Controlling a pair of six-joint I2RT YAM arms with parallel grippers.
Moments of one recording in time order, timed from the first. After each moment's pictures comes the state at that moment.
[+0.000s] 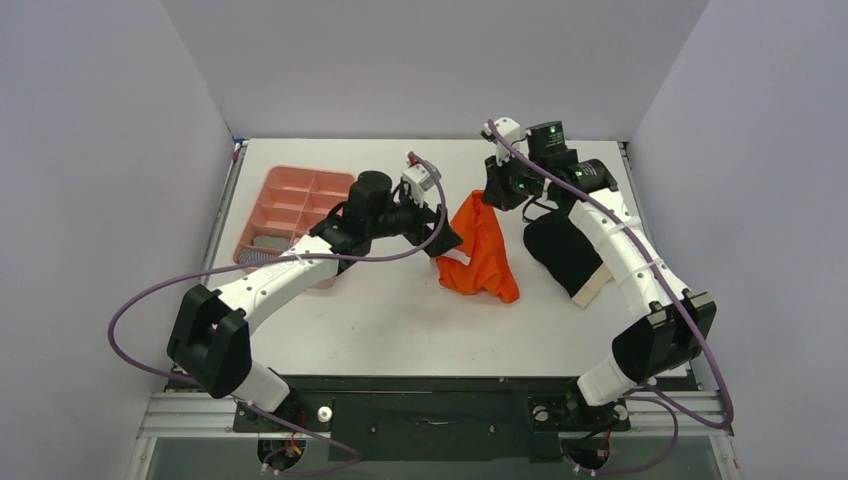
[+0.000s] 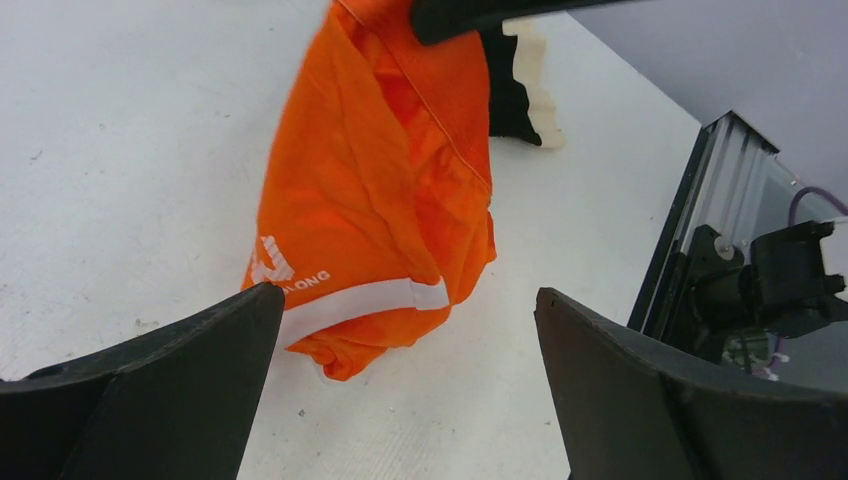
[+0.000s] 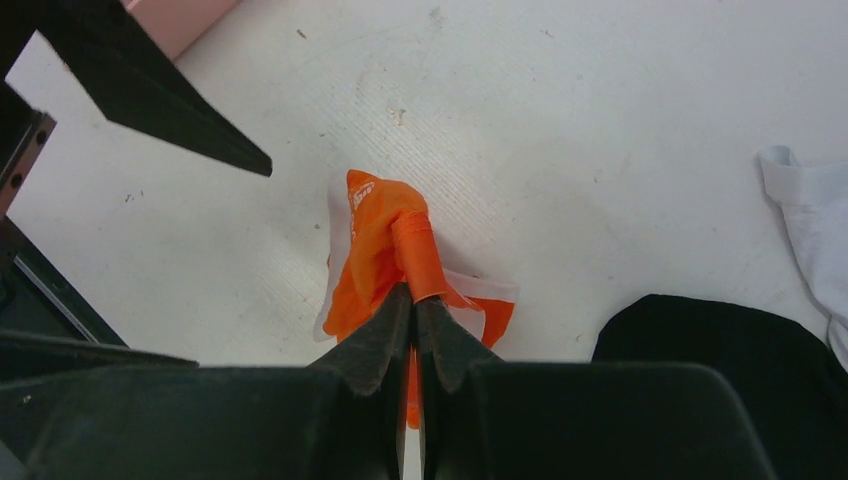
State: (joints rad) left arm -0.63 1.50 1.15 0.00 0.48 -0.23; right arm 0.37 1.54 1.60 -0.80 -0.38 -0.17
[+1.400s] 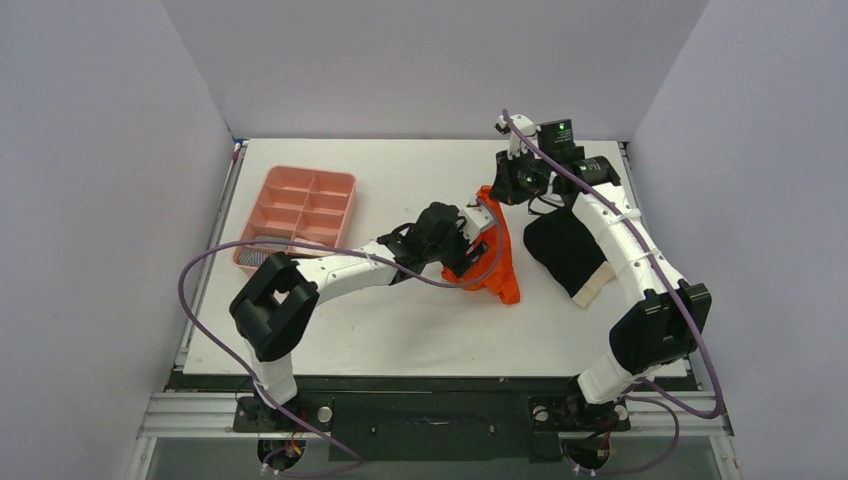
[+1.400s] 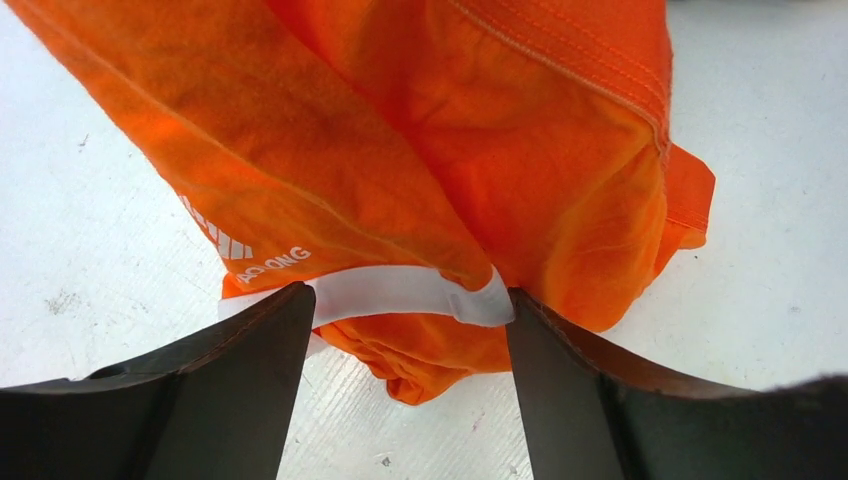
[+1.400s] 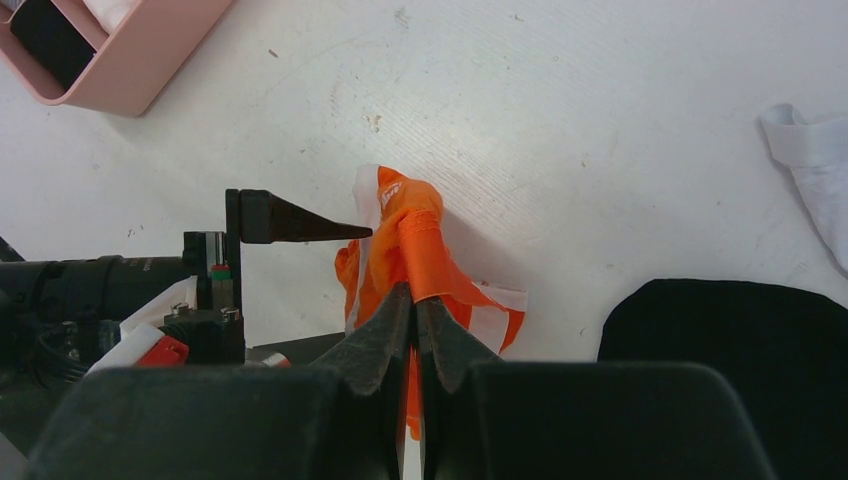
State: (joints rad) left arm -0.86 1.81 1.24 0.02 0.03 0.11; right arm 0.28 1.58 1.59 -0.76 -0.42 -0.09
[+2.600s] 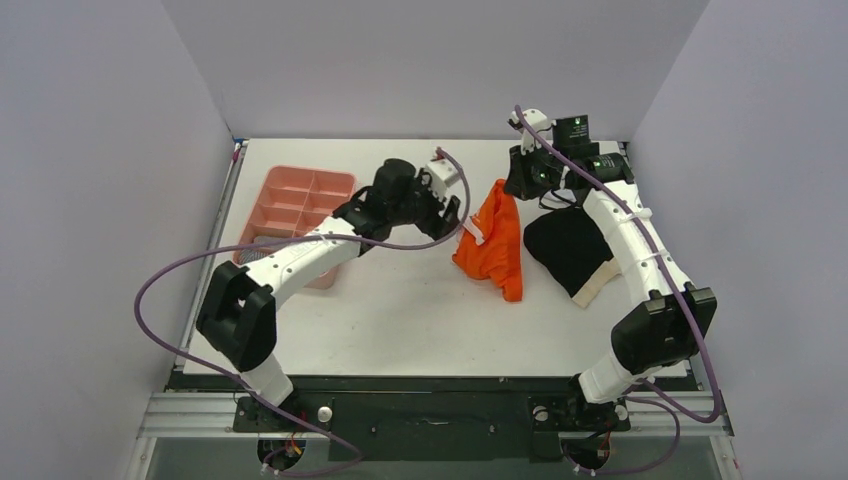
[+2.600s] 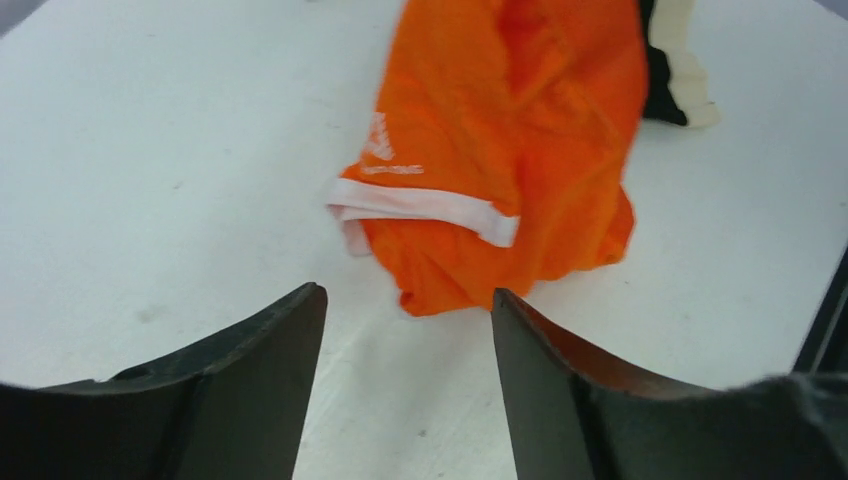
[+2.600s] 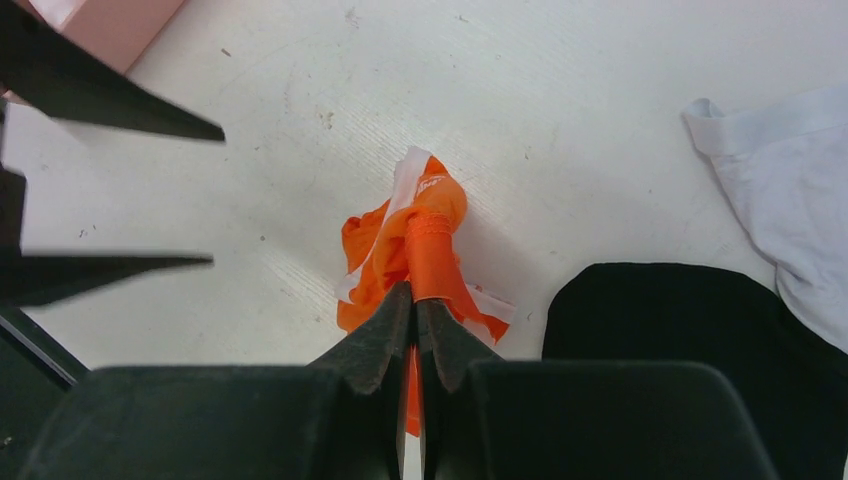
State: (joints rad) left arm -0.63 1.68 1.35 -0.12 0.32 0.03; right arm 0.22 1.58 1.62 -0.79 -0.41 -0.16
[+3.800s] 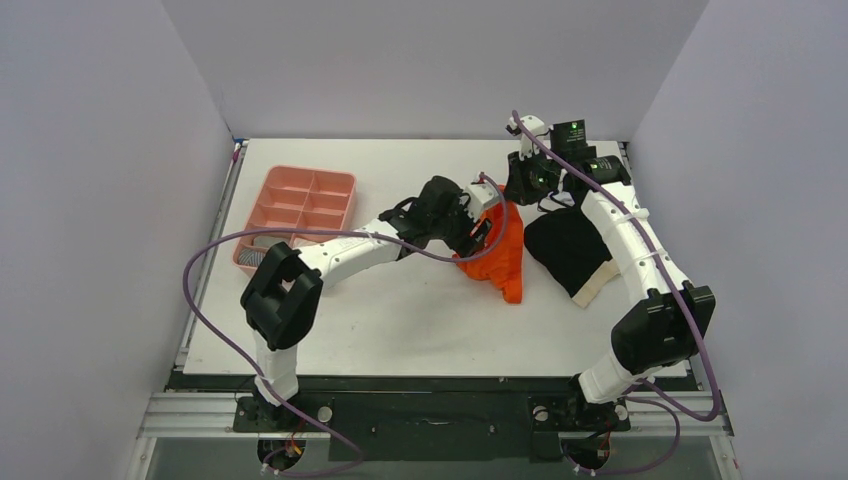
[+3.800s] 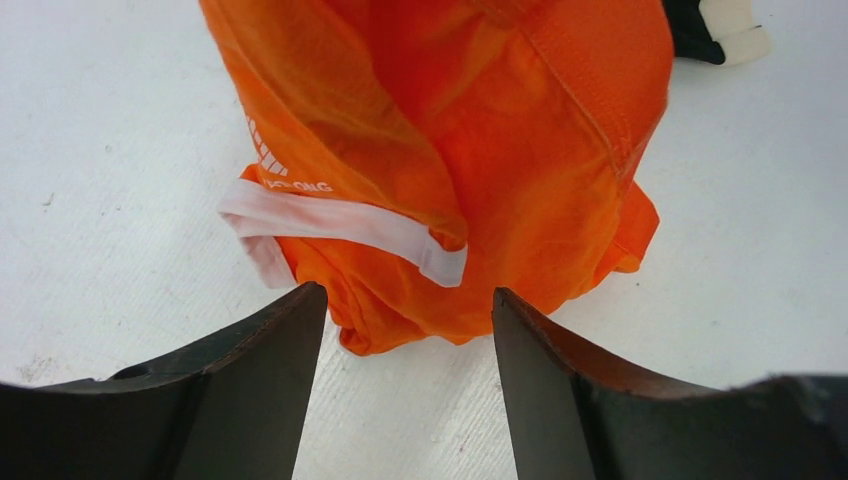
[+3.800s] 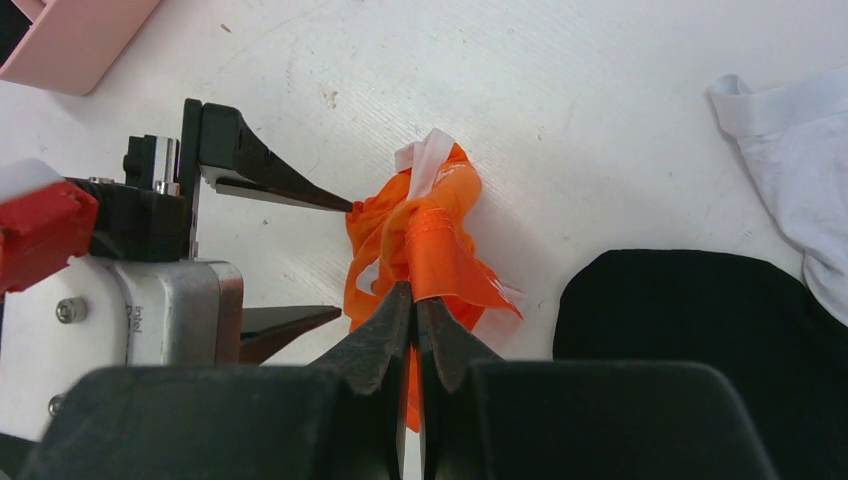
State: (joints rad) left arm -0.80 1.90 1.46 -0.15 0.20 0.07; right arm 0.22 1.58 1.59 -0.80 -0.42 -0.17
